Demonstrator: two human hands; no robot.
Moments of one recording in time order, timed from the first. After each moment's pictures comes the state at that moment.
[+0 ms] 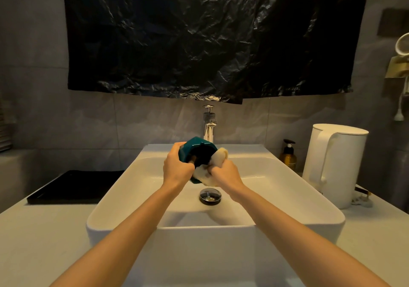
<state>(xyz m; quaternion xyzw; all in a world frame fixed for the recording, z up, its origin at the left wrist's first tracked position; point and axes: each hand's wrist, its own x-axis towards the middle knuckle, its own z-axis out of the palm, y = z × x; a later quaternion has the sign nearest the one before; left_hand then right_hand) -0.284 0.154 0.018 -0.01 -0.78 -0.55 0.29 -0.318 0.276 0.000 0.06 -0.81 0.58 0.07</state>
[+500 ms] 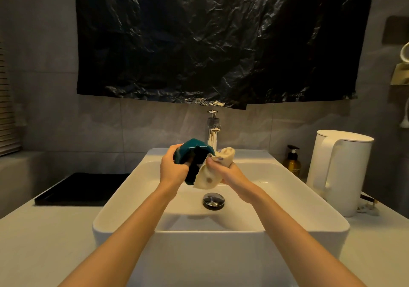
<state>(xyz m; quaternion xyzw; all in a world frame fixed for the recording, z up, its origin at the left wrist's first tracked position) -0.282 0.138 0.024 -0.01 -0.72 -0.63 0.29 -0.307 0.288 0.017 0.19 -0.73 0.66 -0.02</state>
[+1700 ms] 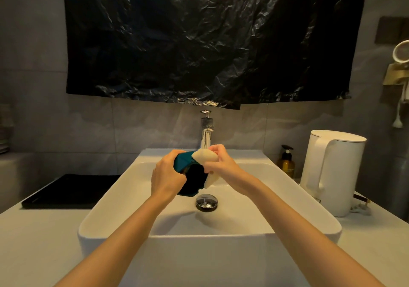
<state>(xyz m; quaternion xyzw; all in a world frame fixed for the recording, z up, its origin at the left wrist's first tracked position) -0.275 0.143 0.017 -0.01 -0.85 -0.39 0.34 -0.309 0.297 0.039 0.23 -0.80 0.56 -0.01</state>
